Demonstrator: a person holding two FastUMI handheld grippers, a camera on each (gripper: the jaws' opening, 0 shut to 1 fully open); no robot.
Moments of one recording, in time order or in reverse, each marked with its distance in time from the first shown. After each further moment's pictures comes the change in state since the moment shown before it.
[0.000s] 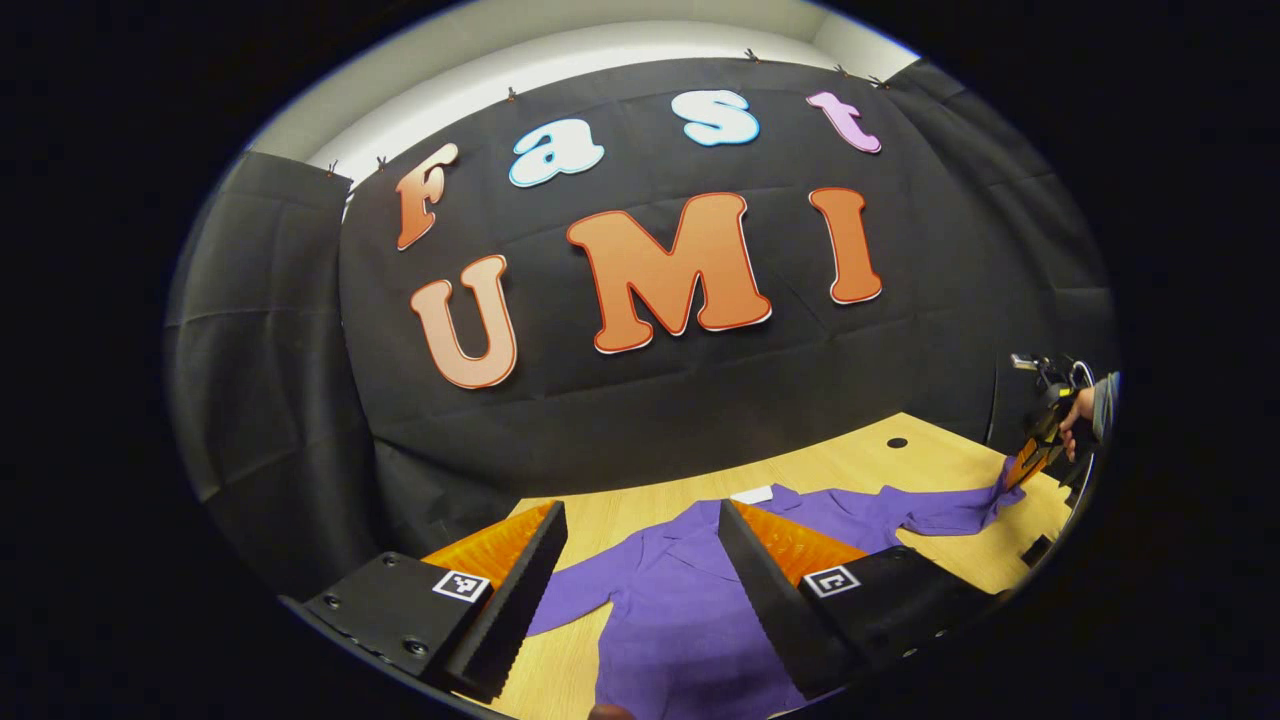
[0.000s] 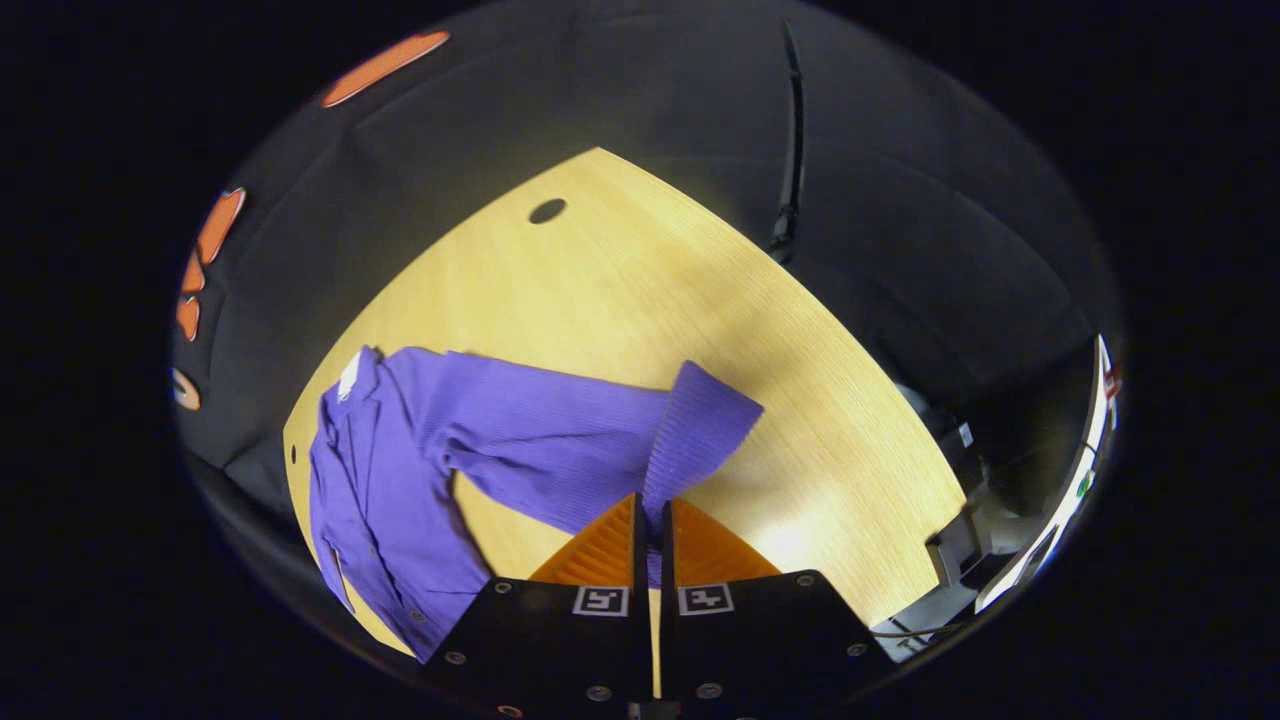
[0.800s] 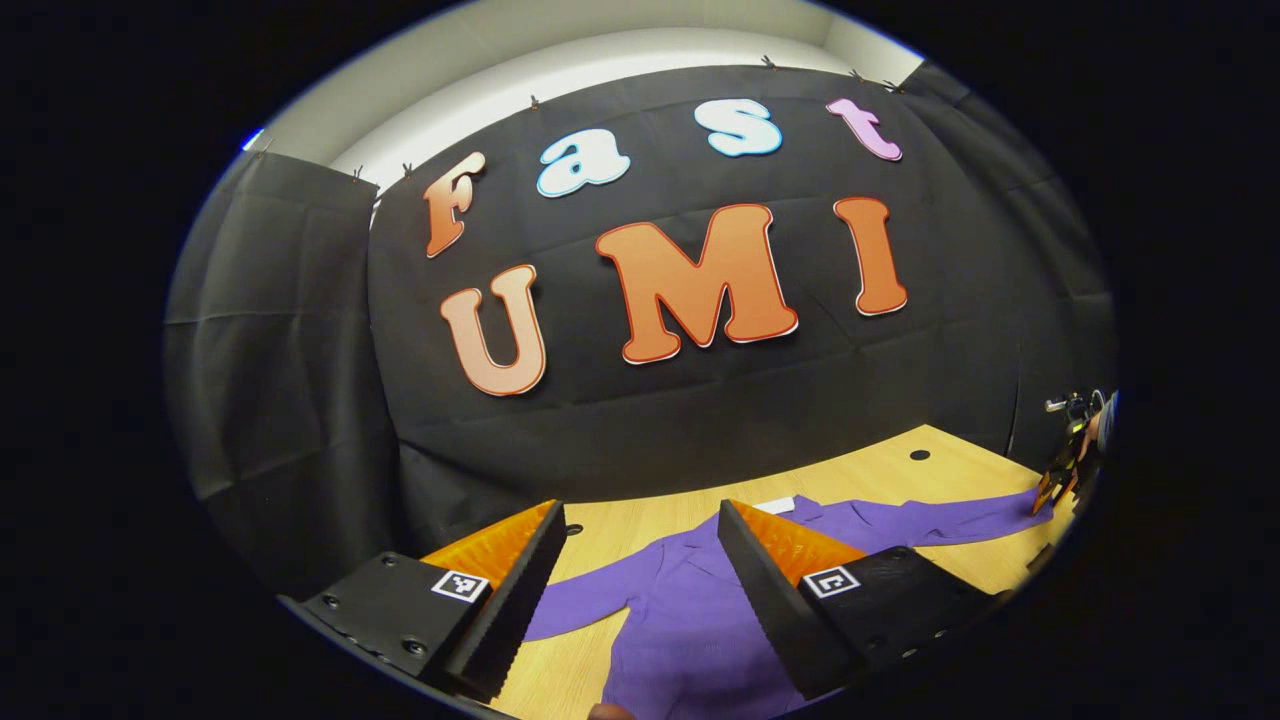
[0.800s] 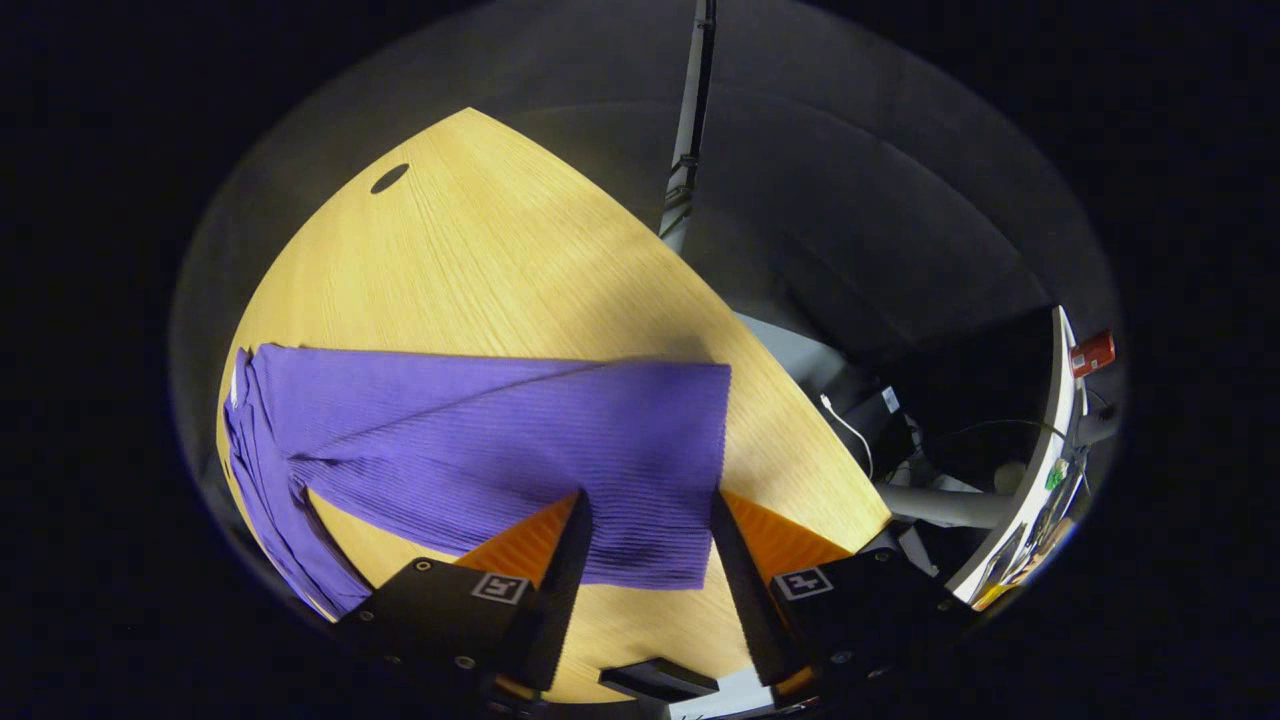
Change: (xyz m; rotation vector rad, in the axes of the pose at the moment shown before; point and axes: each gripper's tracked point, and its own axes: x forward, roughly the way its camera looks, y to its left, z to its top) left arm -0.007 -0.002 0.007 -0.009 -0.019 0.086; right arm 0.055 -0.136 -0.038 0.093 0.185 -0.273
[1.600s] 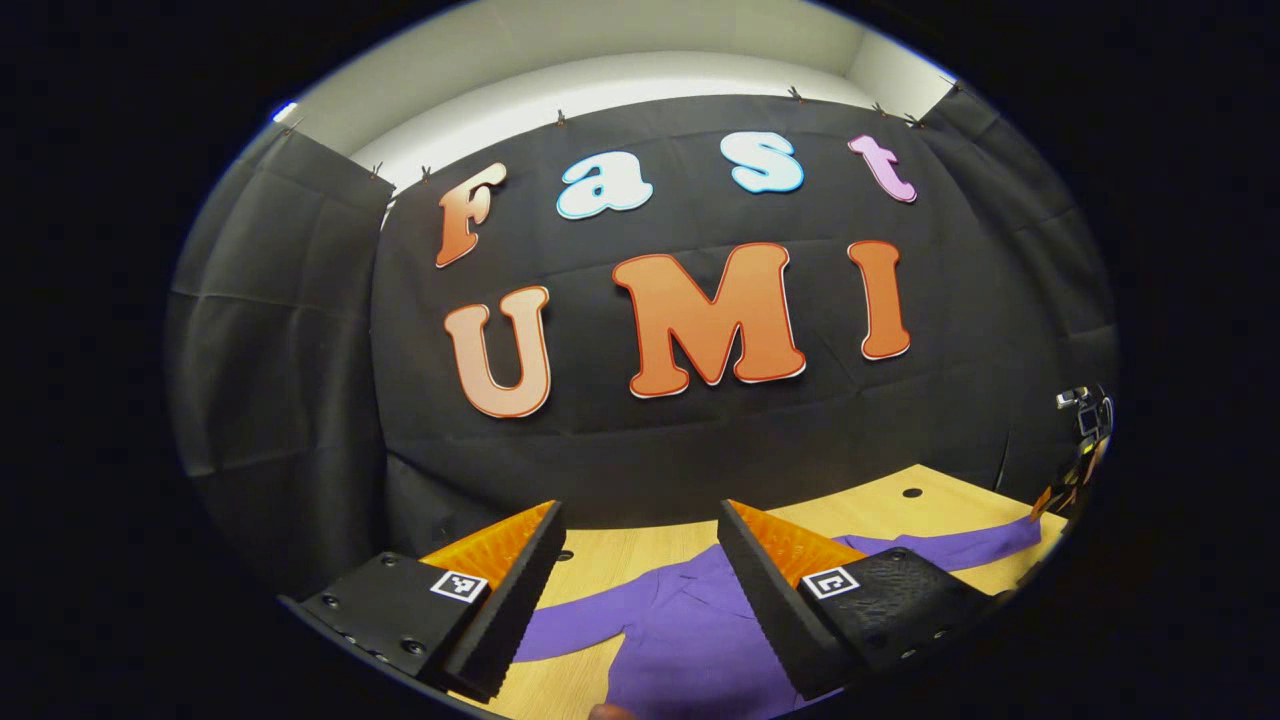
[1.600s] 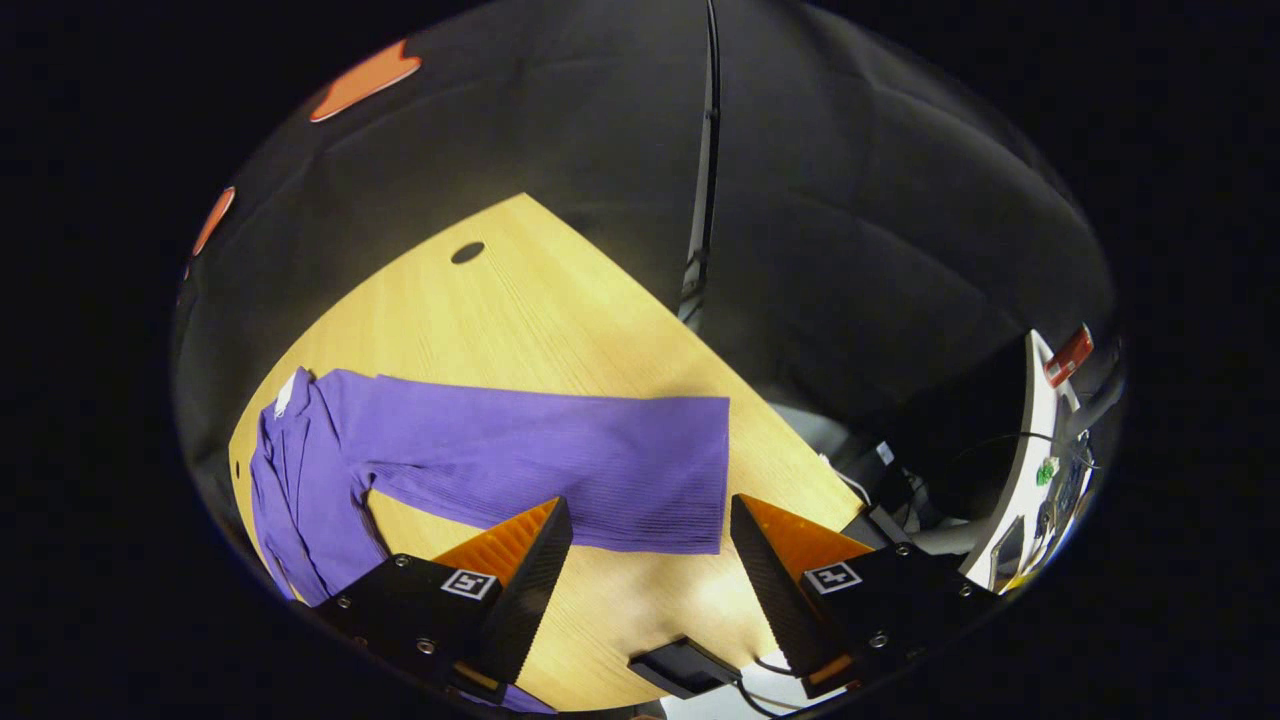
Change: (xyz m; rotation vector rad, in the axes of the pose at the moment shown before) left arm 0.011 0.035 0.018 -0.072 -0.092 -0.036; right arm -0.064 0.011 -0.003 -0.011 -0.216 0.070
